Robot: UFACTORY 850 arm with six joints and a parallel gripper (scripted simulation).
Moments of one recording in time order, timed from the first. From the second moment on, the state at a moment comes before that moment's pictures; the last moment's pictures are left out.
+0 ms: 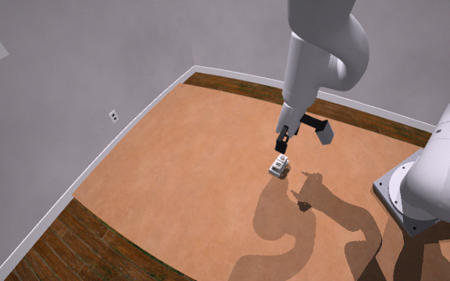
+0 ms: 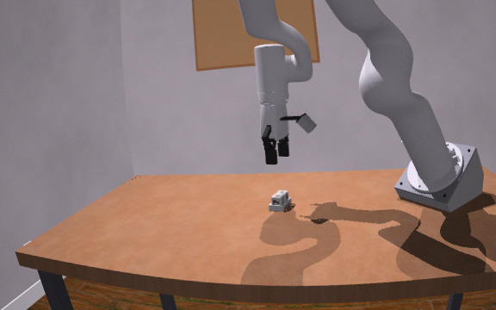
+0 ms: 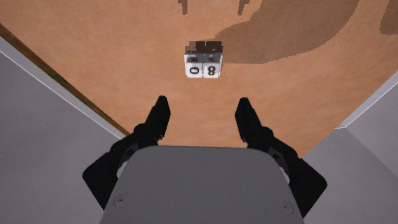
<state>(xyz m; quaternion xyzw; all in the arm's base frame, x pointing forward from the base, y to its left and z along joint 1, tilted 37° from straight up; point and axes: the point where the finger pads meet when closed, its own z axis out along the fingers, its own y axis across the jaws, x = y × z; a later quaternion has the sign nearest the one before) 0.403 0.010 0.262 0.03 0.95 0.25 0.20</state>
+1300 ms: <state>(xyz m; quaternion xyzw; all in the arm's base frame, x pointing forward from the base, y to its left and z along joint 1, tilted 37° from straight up) 0.338 -0.023 0.184 0.57 0.76 0.32 0.02</state>
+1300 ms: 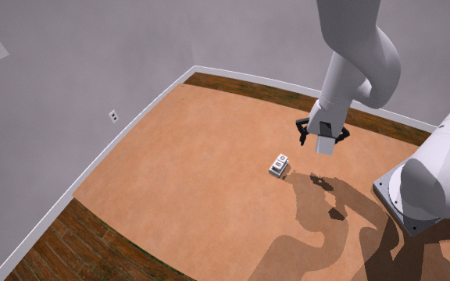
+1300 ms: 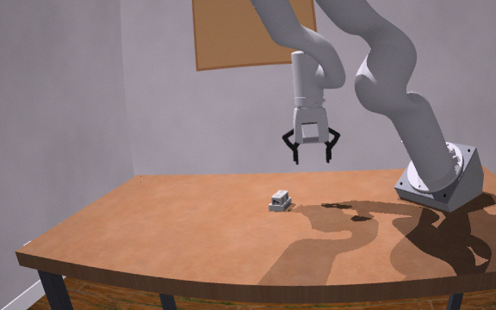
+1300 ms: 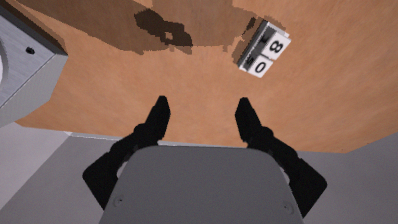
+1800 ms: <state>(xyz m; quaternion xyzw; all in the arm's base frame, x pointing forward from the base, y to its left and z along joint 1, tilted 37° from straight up) 0.337 -0.020 0.168 0.61 0.73 0.32 0.00</state>
